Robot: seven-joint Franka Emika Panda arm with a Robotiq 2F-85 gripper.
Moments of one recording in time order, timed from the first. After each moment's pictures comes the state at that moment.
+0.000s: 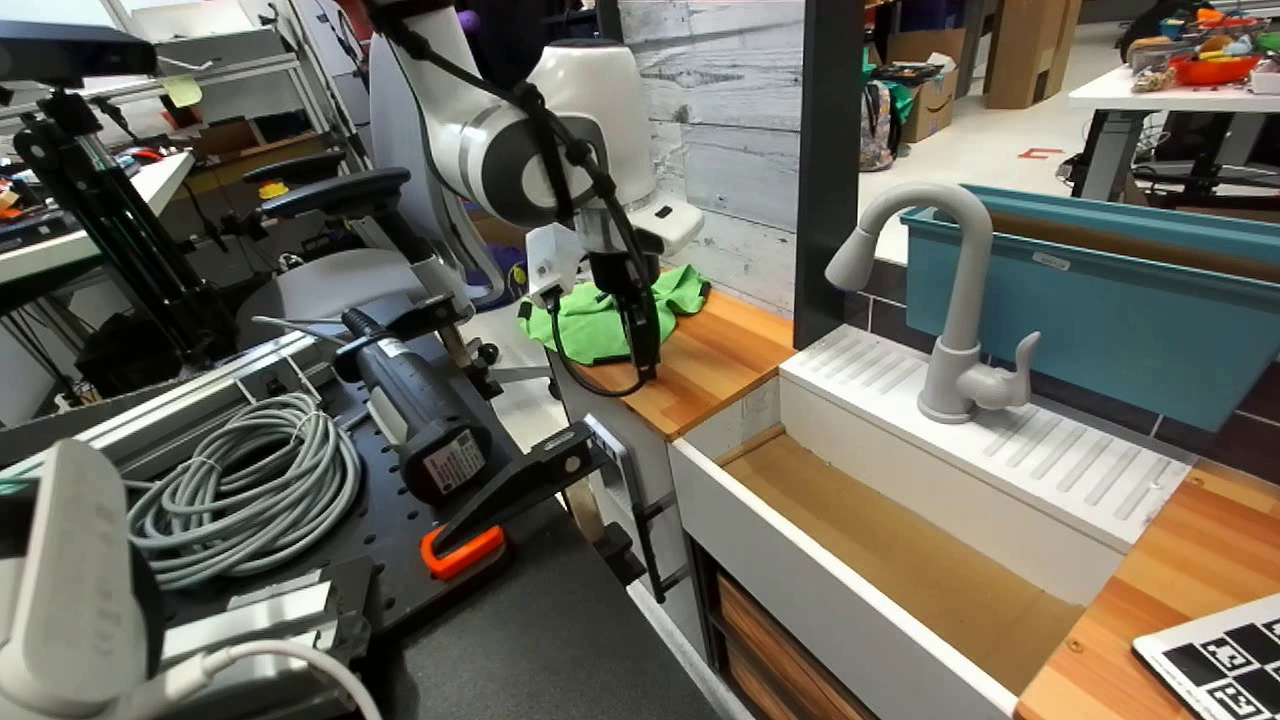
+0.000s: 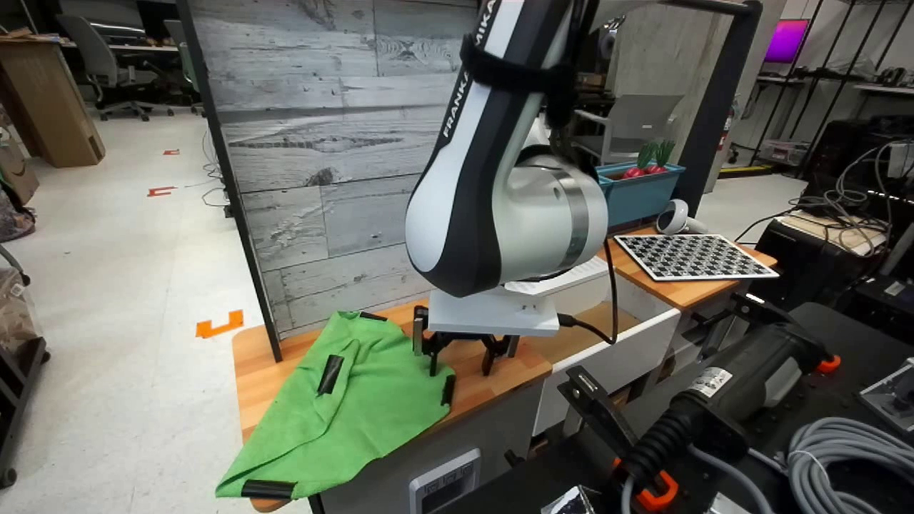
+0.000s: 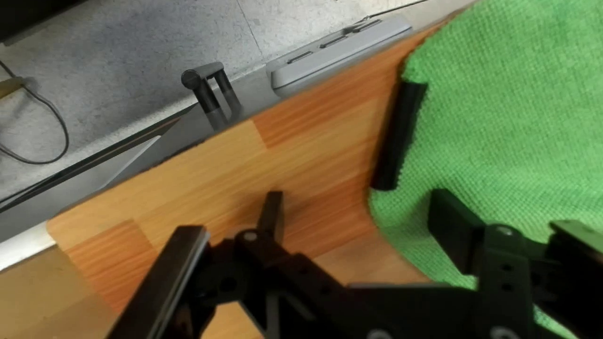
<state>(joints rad) 0.20 0.96 0.06 -1.97 0.15 2.98 0.44</state>
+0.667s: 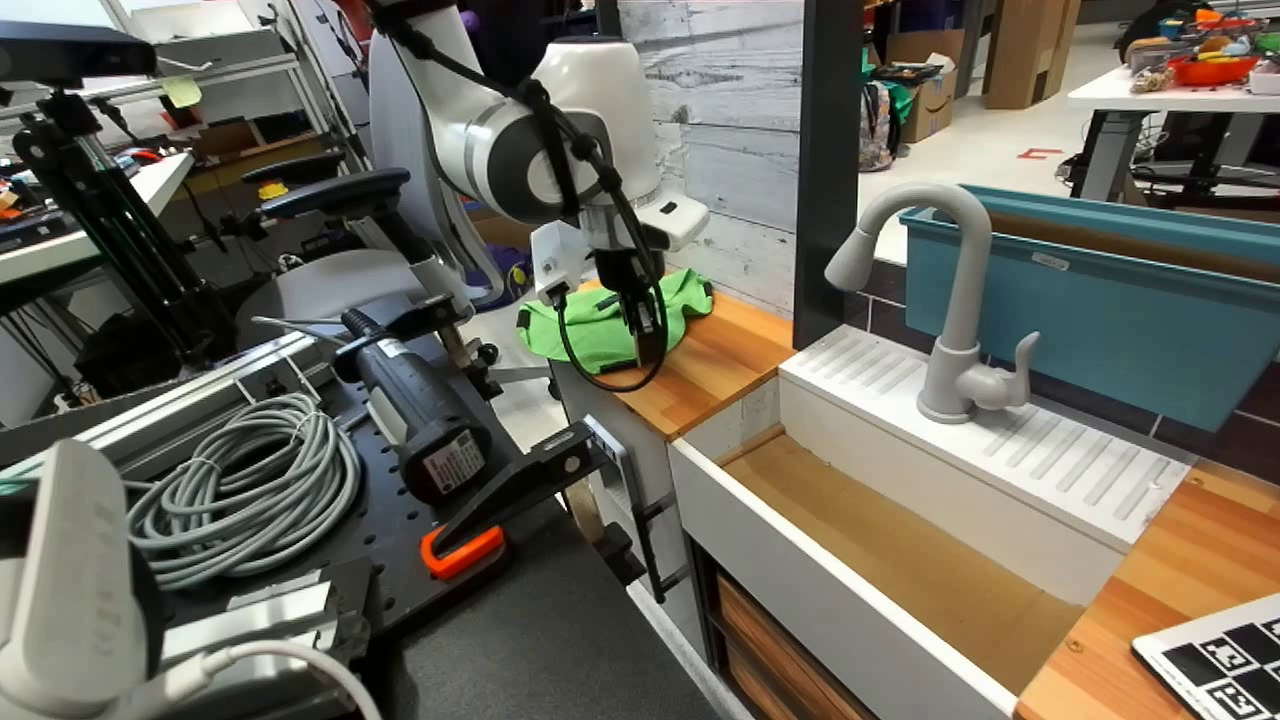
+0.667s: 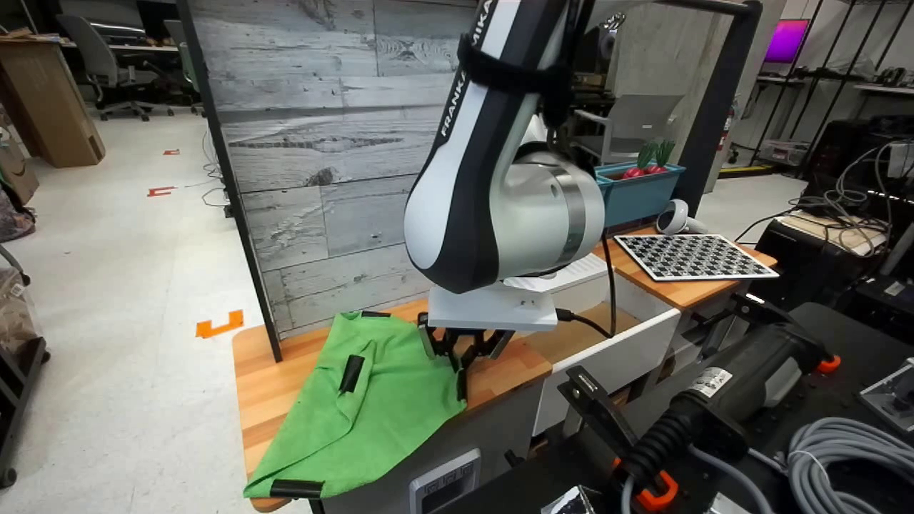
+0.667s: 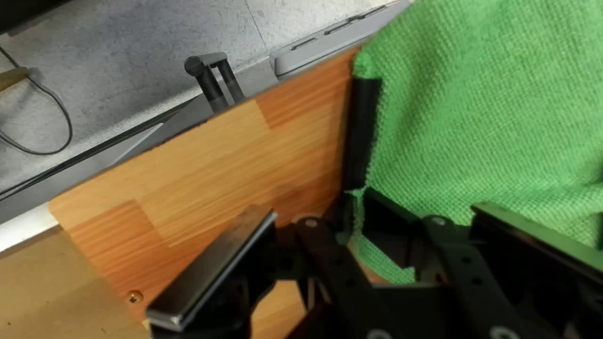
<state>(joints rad) 0.22 0.96 0.04 -1.96 0.15 2.97 0.44</state>
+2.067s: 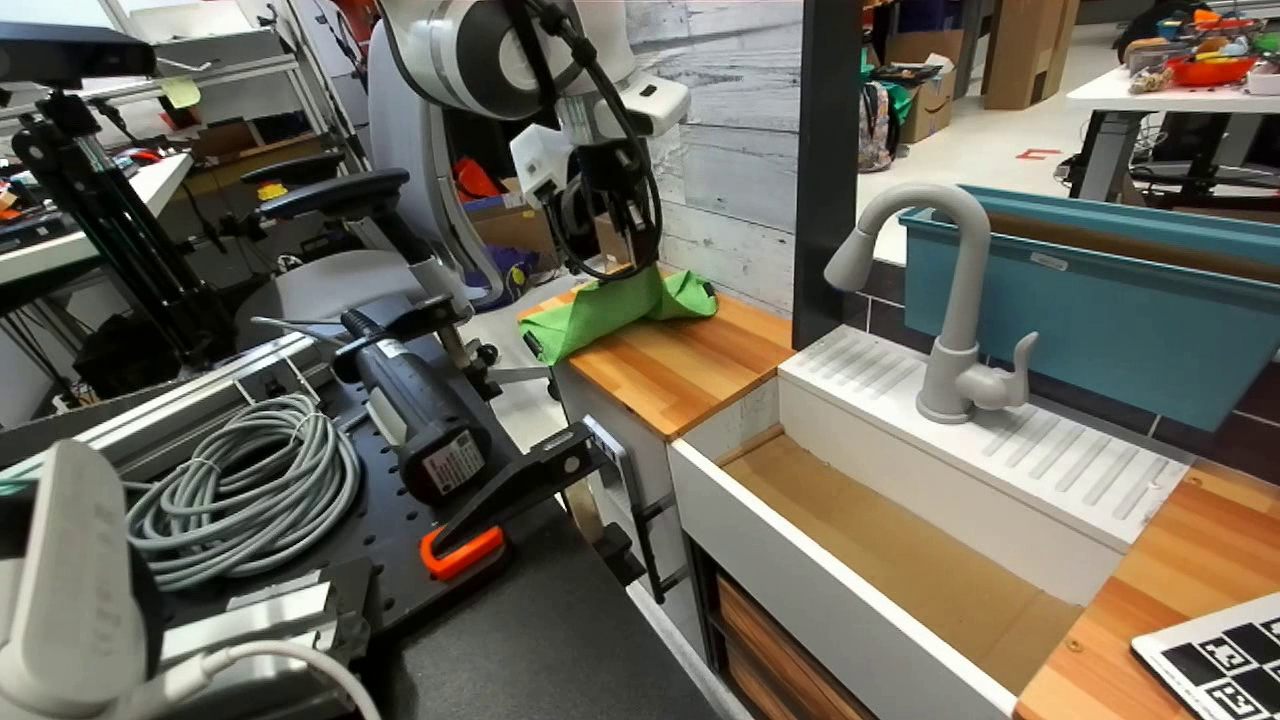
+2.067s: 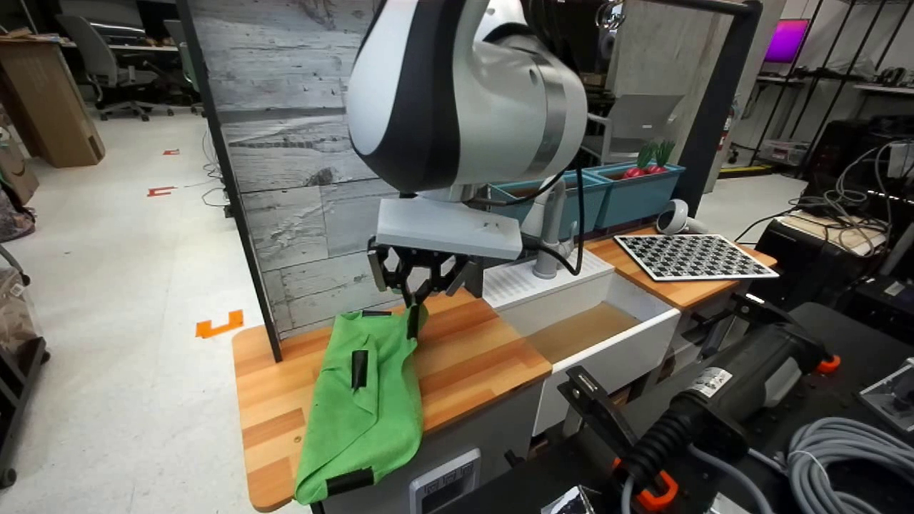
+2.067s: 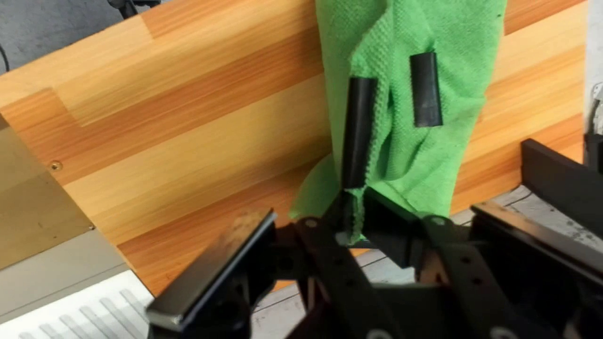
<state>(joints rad) 0.27 0.77 0.06 -2.01 0.16 2.98 0.43</state>
